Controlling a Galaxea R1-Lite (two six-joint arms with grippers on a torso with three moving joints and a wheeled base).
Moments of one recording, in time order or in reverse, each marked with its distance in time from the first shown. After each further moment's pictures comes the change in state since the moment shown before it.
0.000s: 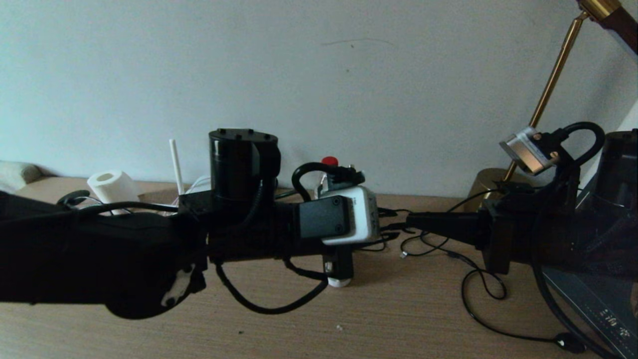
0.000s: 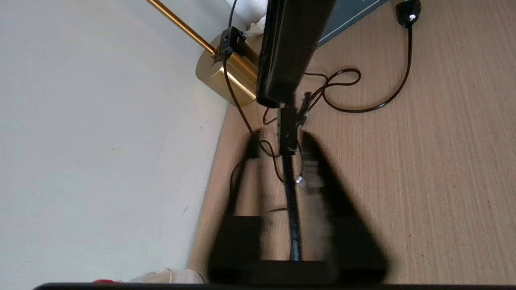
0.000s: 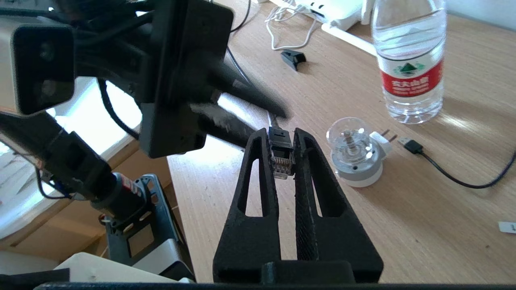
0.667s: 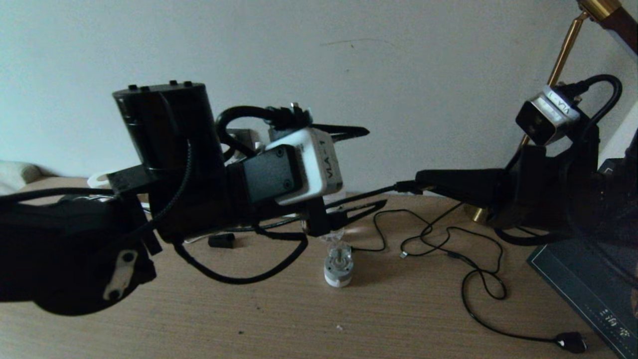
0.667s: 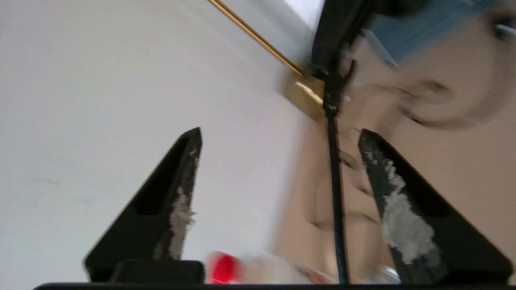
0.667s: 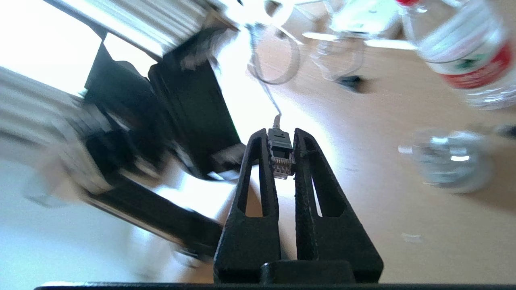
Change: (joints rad) left arm 0.054 -0.105 0.022 -0.166 0.024 0.030; right arm -0.002 -0.034 -0.122 0.017 -0.010 0.530
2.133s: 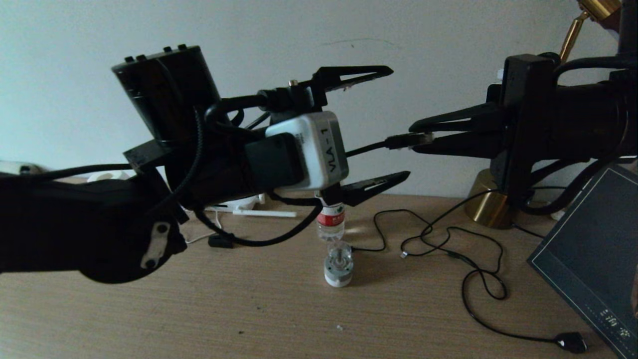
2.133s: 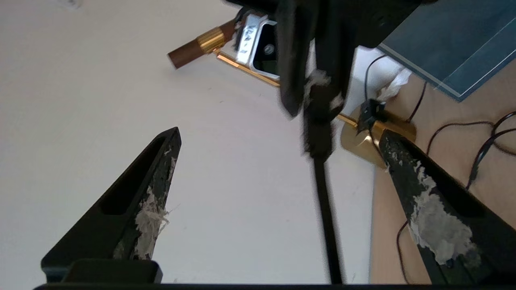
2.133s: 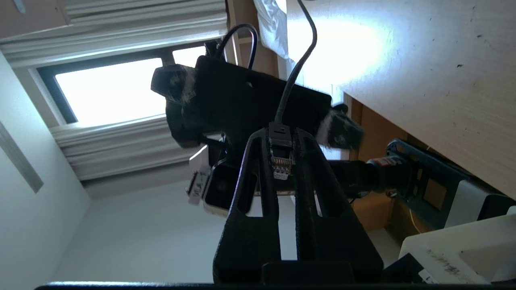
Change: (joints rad) left arm 0.007 0.070 -0.127 -0.110 -0.144 0.159; right arm -0.016 0.110 -0.548 0.639 0.214 0.552
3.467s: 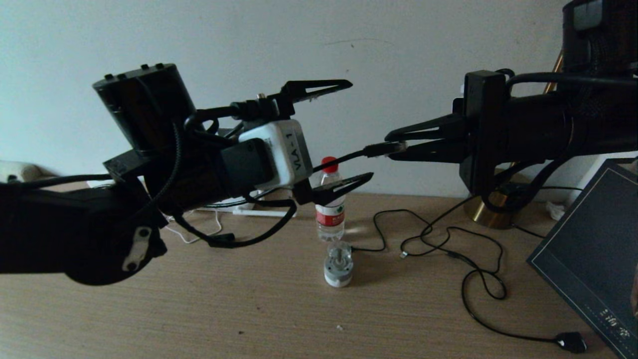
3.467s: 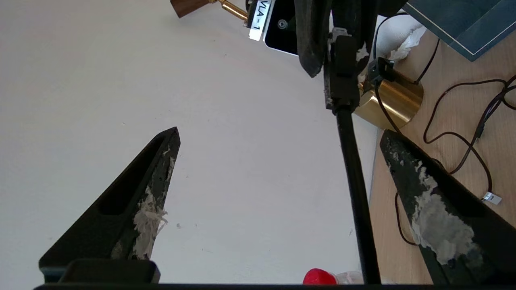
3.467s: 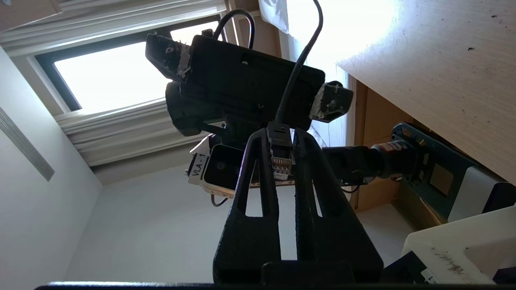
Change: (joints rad) left arm 0.089 -0.021 0.084 -0.038 0.008 -0.022; right arm 0.004 0.102 -0.059 -0.003 0.074 0.014
